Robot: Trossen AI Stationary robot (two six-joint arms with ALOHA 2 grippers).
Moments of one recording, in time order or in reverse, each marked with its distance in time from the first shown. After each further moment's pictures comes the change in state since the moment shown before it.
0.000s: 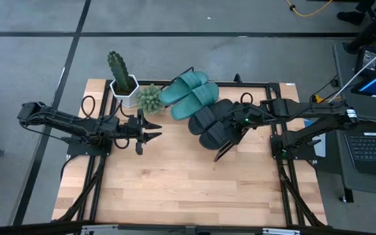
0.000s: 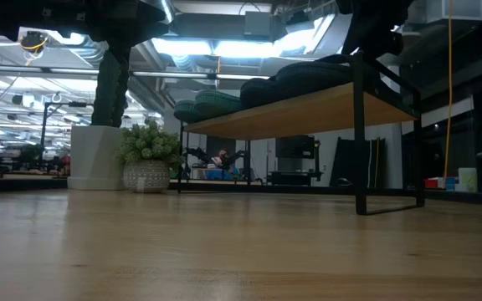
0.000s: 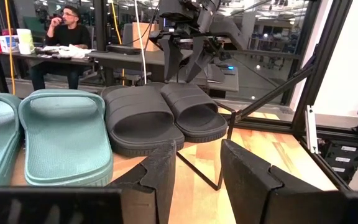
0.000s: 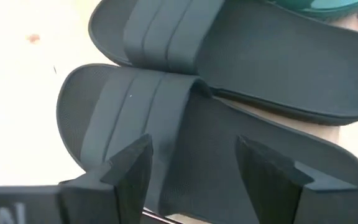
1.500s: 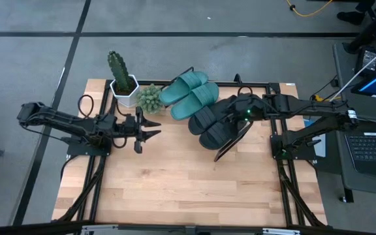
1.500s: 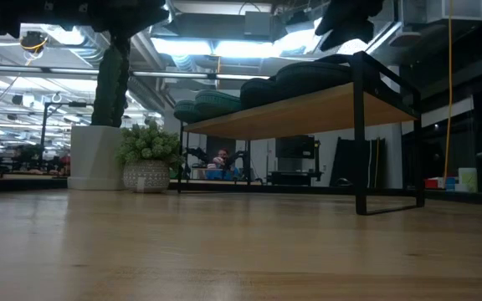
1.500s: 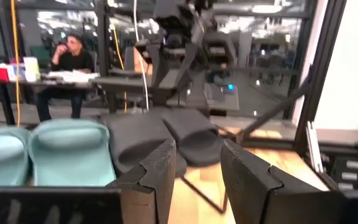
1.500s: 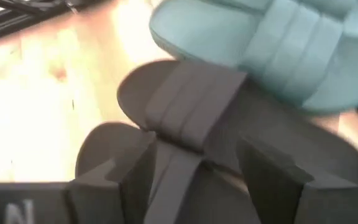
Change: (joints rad) left arm 0.005 -0.013 0.000 0.073 0.000 0.063; right arm -0.051 0.004 0.043 0.167 0.010 -0.233
